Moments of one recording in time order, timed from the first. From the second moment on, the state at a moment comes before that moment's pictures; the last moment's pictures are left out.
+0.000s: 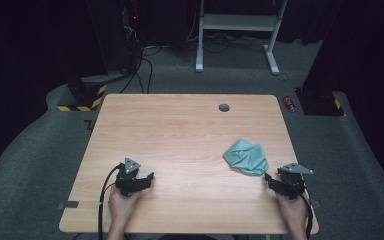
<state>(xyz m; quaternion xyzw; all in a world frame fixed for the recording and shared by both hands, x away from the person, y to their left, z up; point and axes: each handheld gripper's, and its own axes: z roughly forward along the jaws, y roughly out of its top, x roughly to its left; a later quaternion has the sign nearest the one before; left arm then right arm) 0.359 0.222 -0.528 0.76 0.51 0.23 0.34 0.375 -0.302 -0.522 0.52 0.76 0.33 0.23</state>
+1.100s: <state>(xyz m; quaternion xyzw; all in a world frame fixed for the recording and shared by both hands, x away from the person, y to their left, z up) 0.359 0.222 -0.528 0.76 0.51 0.23 0.34 0.371 -0.298 -0.516 0.52 0.75 0.35 0.23</state>
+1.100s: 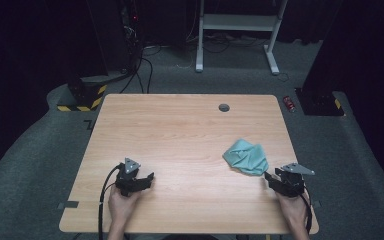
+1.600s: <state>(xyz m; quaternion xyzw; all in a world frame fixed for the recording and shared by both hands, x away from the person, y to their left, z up) 0.359 0.222 -0.528 0.76 0.51 0.23 0.34 0.370 -0.282 -0.507 0.50 0.75 0.37 0.22</state>
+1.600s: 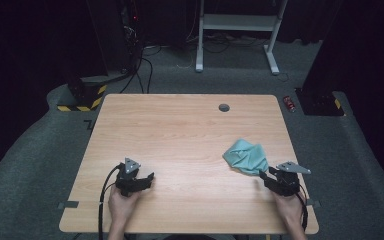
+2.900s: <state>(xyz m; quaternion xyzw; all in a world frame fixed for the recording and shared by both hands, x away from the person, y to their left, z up) 0.359 0.222 -0.528 0.76 0.51 0.23 0.34 0.420 -0.228 -0.505 0.46 0.79 0.38 0.18</state>
